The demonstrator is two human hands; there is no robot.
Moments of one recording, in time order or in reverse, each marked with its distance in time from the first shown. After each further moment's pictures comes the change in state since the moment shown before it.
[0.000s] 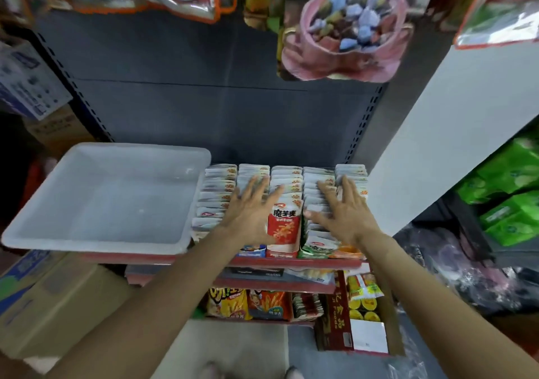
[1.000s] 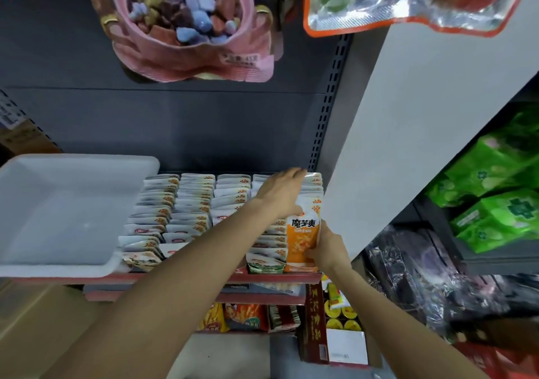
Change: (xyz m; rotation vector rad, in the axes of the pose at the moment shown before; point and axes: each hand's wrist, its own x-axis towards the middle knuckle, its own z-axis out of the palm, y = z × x) left_hand 0.122 0.129 -0.033 -0.175 0.082 0.136; right_hand 0.016 0.092 0.062 0.494 -0.011 0.266
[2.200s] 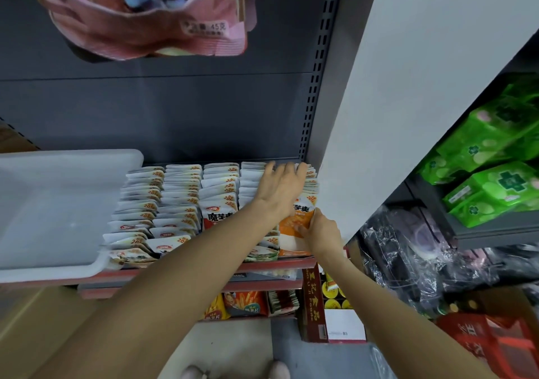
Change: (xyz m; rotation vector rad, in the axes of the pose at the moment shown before) left_hand -0.001 0.022 0.024 0.393 0.077 -0.004; right_hand 0.002 -0.002 0.006 -0.035 0.092 0.069
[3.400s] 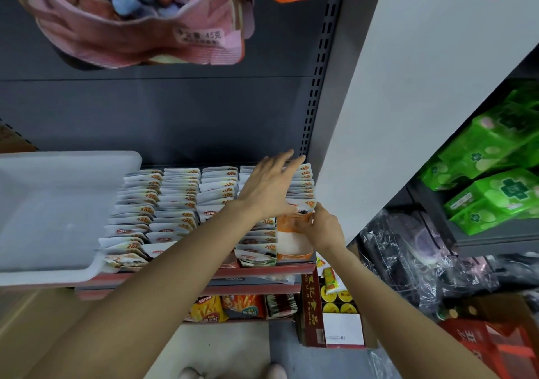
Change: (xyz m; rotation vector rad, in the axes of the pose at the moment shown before) left_hand -0.004 -0.029 -0.004 -0.266 0.065 0.064; right_hand 0.012 -0.007 -0.020 0.133 -0.053 -0.071
